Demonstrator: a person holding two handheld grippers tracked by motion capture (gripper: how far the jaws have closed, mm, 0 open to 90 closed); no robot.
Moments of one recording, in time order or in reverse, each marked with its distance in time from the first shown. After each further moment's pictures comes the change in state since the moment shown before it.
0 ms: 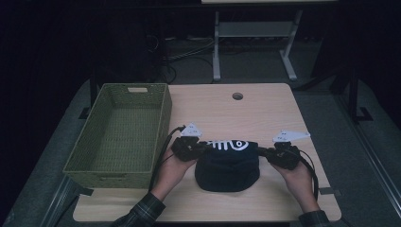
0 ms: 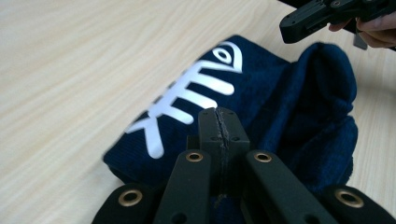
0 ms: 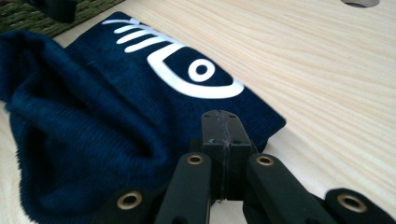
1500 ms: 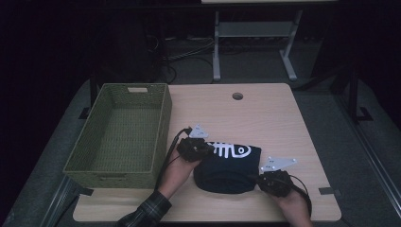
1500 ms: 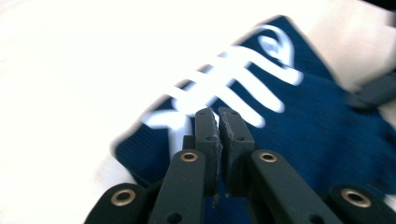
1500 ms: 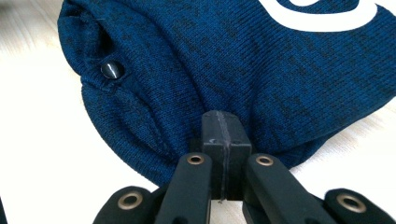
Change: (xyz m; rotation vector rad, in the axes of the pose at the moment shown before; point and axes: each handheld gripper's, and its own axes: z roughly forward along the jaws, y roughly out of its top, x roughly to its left) left arm 0.007 0.006 0.025 0.053 0.099 0.002; right arm 0.055 -0.046 0.008 0.103 0.061 -0.087
